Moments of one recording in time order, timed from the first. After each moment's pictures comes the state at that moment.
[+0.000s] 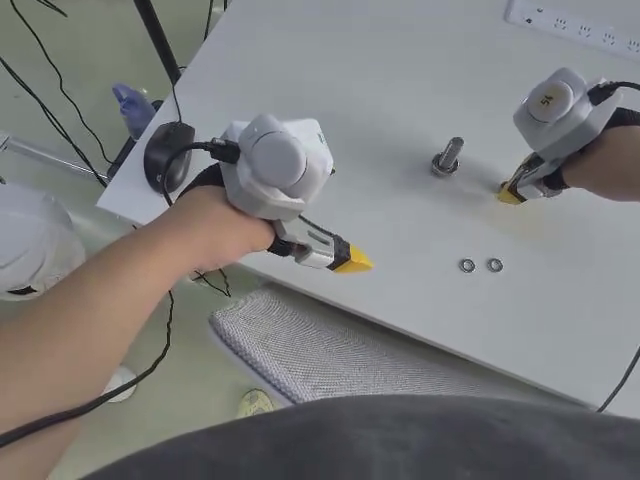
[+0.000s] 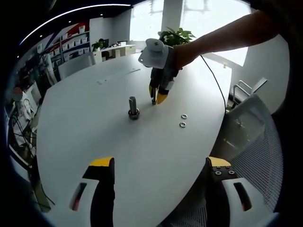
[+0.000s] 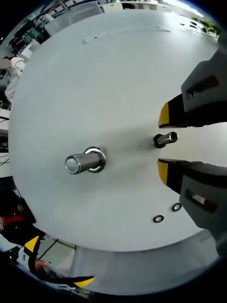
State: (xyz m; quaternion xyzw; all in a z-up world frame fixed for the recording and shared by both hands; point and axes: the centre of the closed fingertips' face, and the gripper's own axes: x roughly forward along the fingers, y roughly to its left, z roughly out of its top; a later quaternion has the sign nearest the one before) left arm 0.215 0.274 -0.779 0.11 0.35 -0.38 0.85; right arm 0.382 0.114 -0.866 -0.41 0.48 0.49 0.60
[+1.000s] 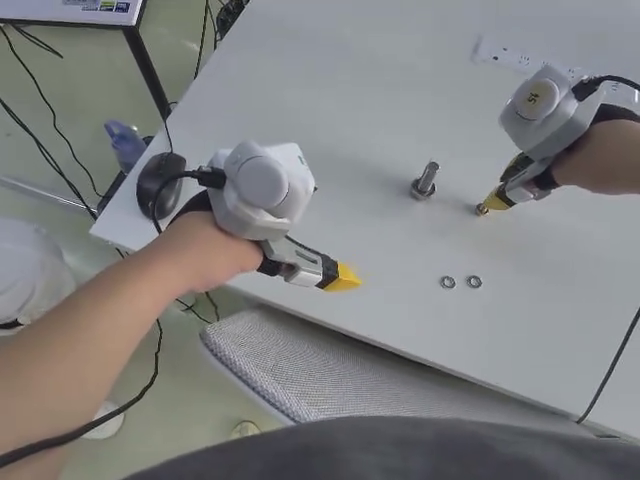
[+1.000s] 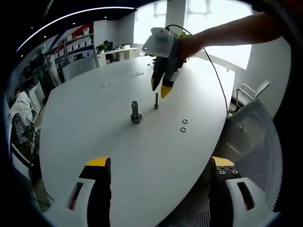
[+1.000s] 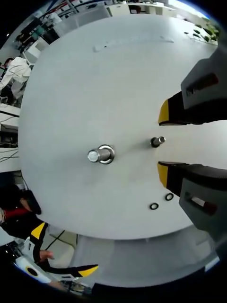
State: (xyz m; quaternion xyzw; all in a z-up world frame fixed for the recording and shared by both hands) left arm 0.215 0.274 -0.771 0.10 0.34 -0.36 0.86; right arm 0.380 0.117 -0.814 -0.42 0.46 0.50 0.60
